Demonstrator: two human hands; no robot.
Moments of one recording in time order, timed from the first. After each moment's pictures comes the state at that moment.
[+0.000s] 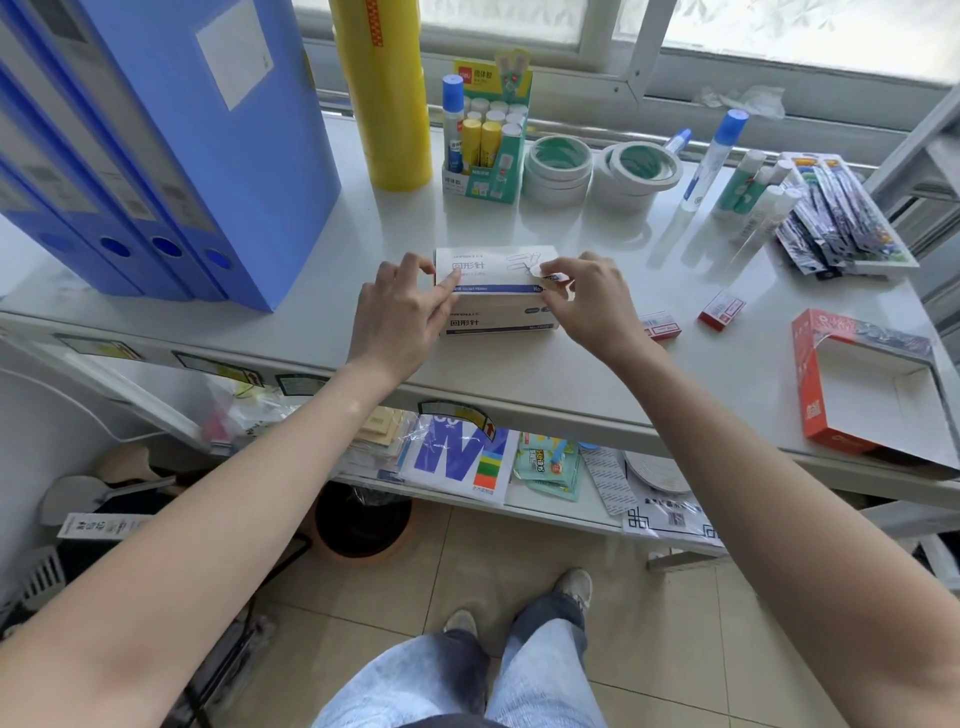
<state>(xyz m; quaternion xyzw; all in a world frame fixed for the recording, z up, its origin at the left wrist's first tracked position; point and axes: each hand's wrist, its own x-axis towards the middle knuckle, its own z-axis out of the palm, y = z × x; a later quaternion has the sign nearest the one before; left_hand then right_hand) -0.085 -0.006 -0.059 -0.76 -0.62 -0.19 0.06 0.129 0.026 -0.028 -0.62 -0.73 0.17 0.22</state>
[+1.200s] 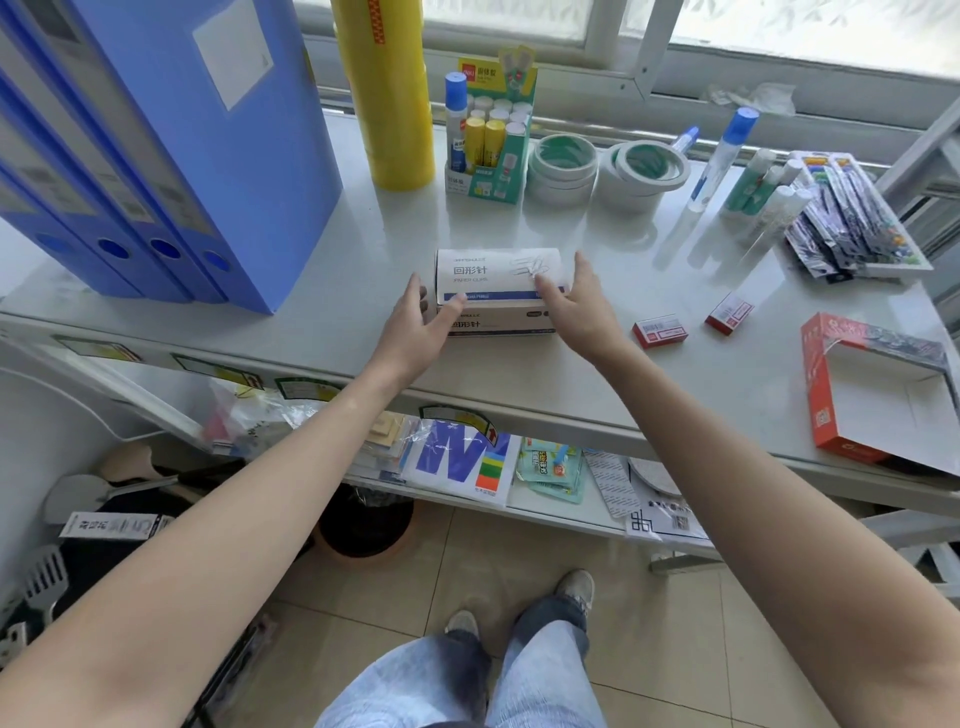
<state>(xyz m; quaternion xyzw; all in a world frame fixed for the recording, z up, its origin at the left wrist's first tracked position) -0.070 -0.001 -0.067 -0.54 -0.66 -0.34 -0.40 0.118 0.032 -0.041 -0.63 -0.62 0.38 0.27</state>
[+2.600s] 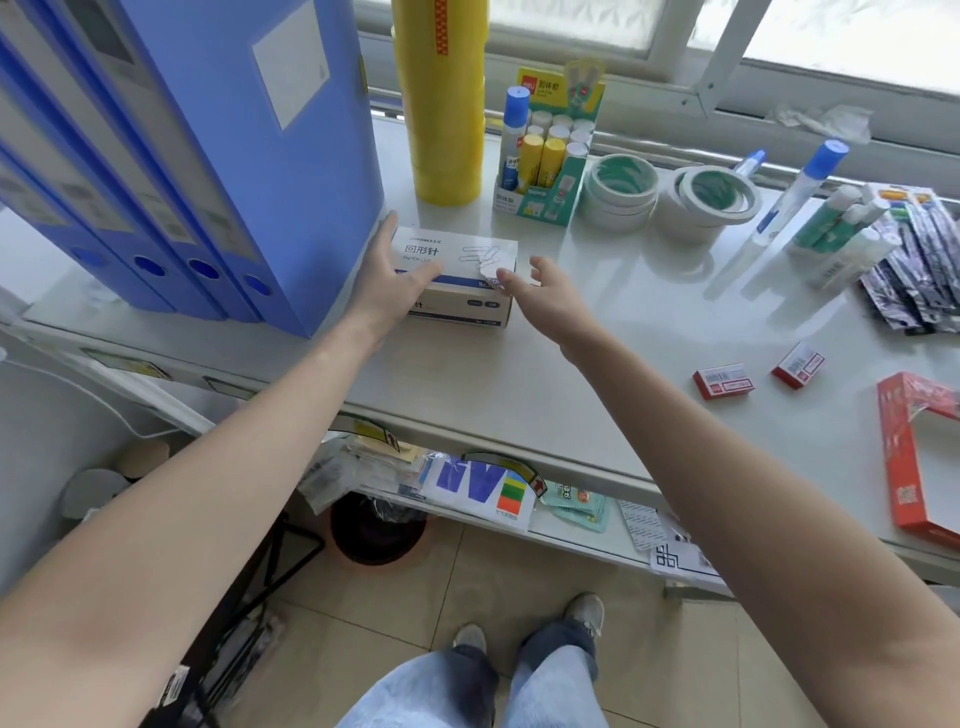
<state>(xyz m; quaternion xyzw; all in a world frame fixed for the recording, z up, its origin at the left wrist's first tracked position) -0.143 0.058 -0.032 -0.47 -0.67 -0.42 -0.38 0.031 0.083 -0.033 -0.61 -0.59 0.47 0.26</state>
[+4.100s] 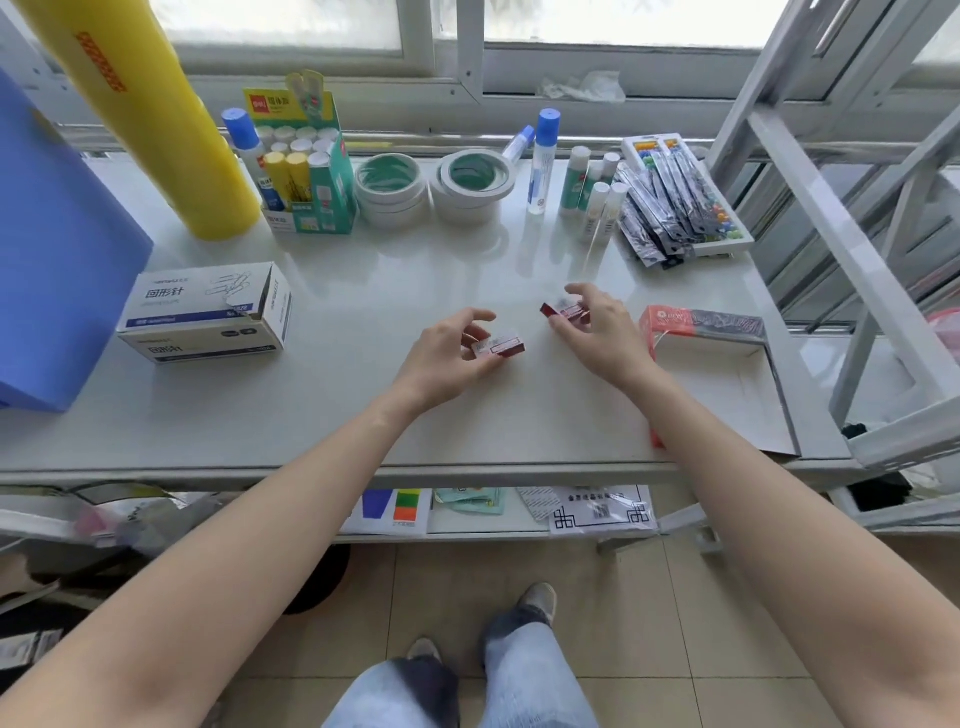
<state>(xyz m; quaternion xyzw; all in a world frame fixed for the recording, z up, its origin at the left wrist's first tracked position) 0.117 0.047 -0.066 -0.72 -0.54 -0.24 -0.37 0.319 0.049 -0.063 -0.70 -0.62 0.25 0.25</state>
